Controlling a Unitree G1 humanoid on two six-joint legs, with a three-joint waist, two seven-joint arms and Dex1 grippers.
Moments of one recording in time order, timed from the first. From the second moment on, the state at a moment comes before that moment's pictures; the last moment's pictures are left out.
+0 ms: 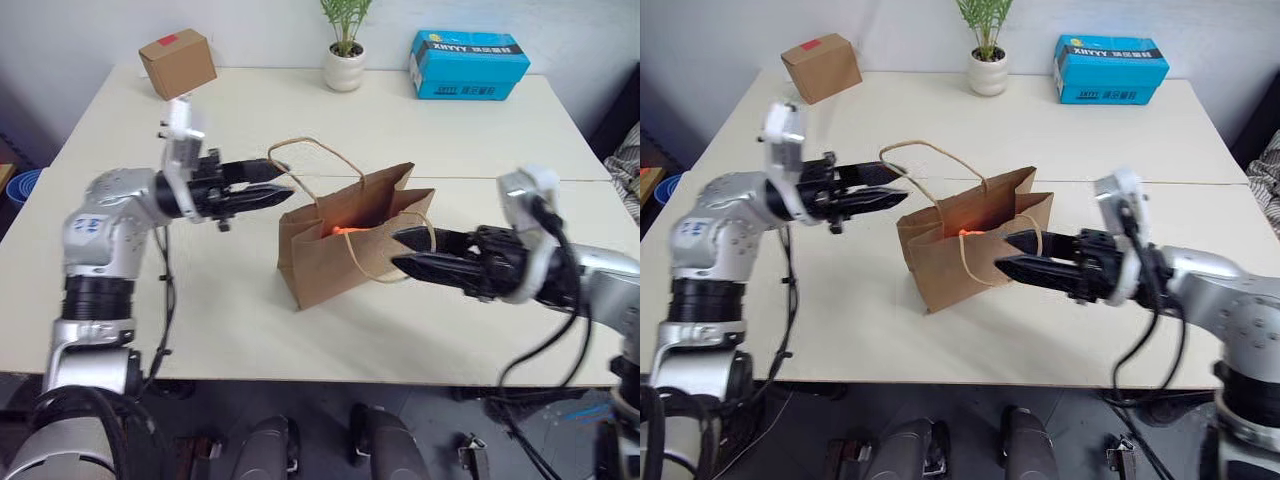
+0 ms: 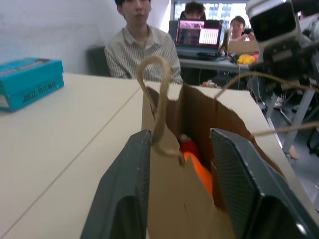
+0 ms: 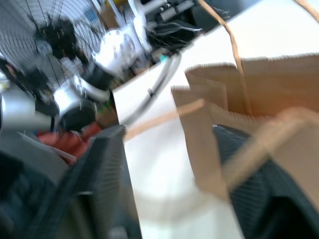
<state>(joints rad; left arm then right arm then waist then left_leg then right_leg) -0.80 0.69 0.10 0.20 -0.58 0.50 -1.22 -0.40 -0.84 -0.36 -0.45 1.30 1.09 0.77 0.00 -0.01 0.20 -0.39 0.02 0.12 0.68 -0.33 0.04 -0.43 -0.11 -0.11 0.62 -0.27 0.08</state>
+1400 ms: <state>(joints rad) -0.69 0.51 -0.09 0.15 -0.48 0.34 -1.29 0.34 -0.64 -0.50 -0.51 0.62 -0.02 1.14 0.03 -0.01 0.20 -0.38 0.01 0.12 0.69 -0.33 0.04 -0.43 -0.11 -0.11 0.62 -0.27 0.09</state>
